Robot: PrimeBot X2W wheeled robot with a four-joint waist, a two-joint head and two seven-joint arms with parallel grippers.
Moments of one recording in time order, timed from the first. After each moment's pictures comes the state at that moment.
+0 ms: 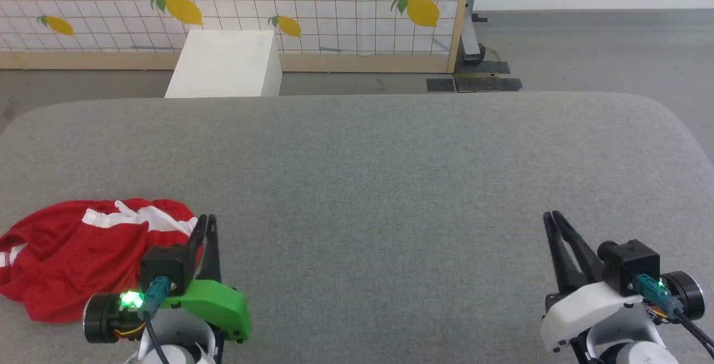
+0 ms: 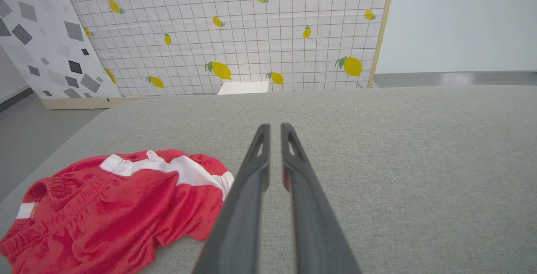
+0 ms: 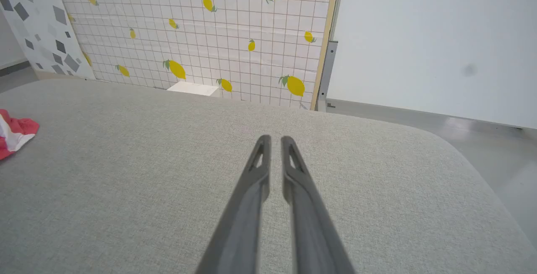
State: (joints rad) left arm -0.01 0.05 0.00 0.00 -0.01 -0.01 0.00; right arm 0.02 -0.05 0.00 0.01 0.01 0.13 0.00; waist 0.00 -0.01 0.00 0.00
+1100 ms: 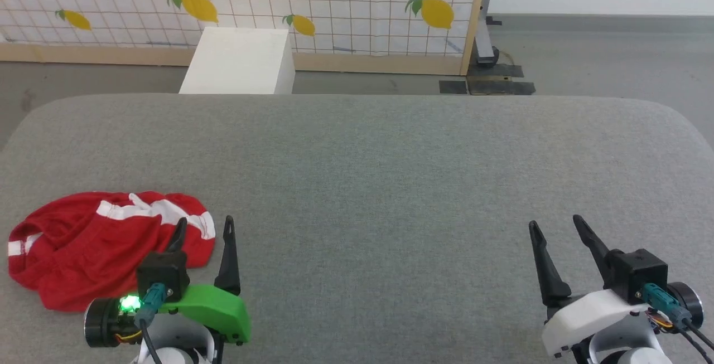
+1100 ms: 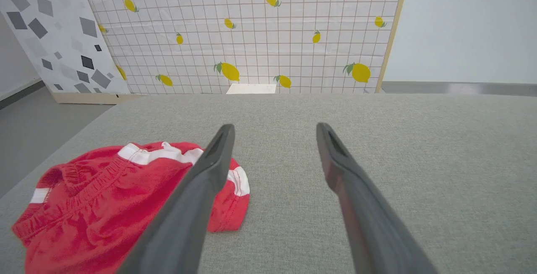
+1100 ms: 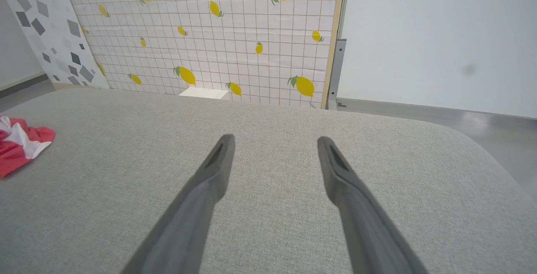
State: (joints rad) left arm -0.01 0.05 0.00 0.04 -0.04 -0.01 -0.06; right arm 0.02 -0.05 -0.01 0.05 0.06 0.13 -0.05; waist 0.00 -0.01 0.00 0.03
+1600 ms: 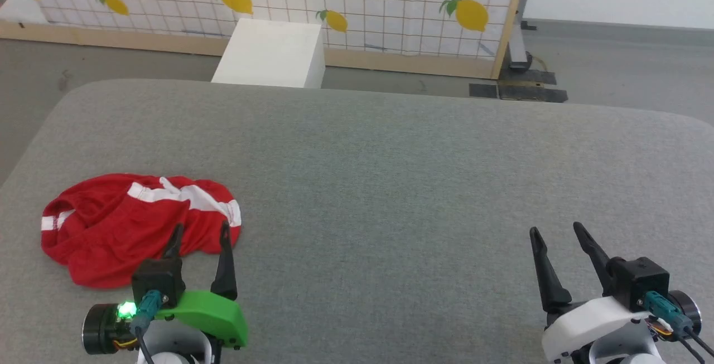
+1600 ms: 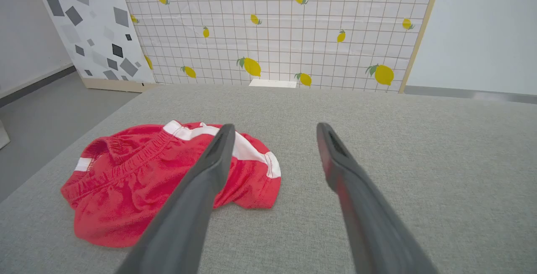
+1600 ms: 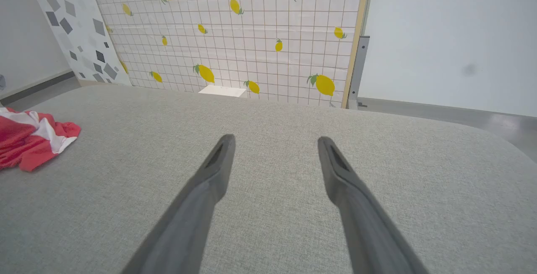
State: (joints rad) left arm 0.00 0.05 0.01 0.05 -0.05 -0.01 -0.09; right arm 0.04 -0.05 -0.01 0.07 0.08 0.13 -0.08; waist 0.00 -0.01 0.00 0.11
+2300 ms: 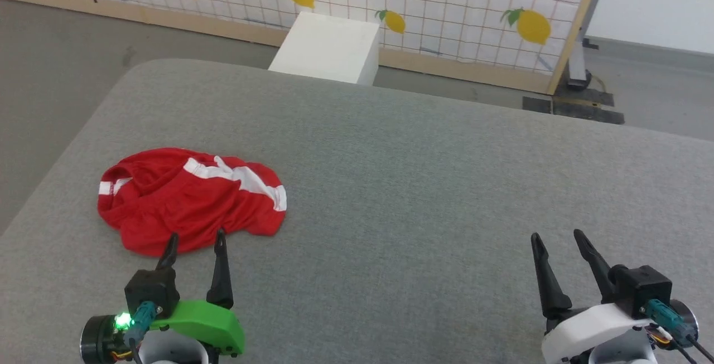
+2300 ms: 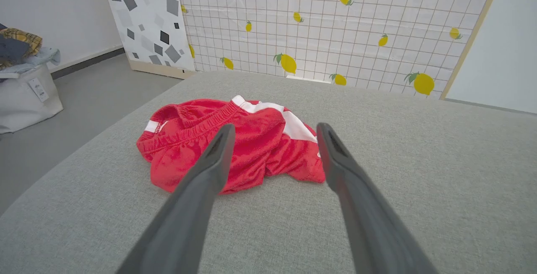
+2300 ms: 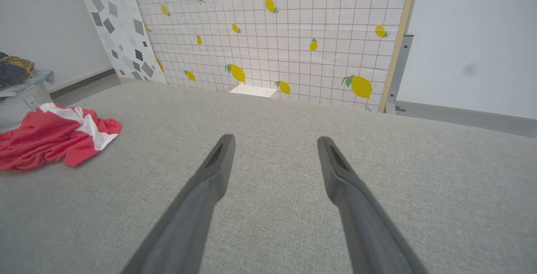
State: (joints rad) left arm 0.01 0.05 0.02 0.08 -0.08 -0.01 -0.13; right arm 0.04 -0.05 -0.01 0.11 0.12 0.13 -0.13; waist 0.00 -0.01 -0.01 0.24
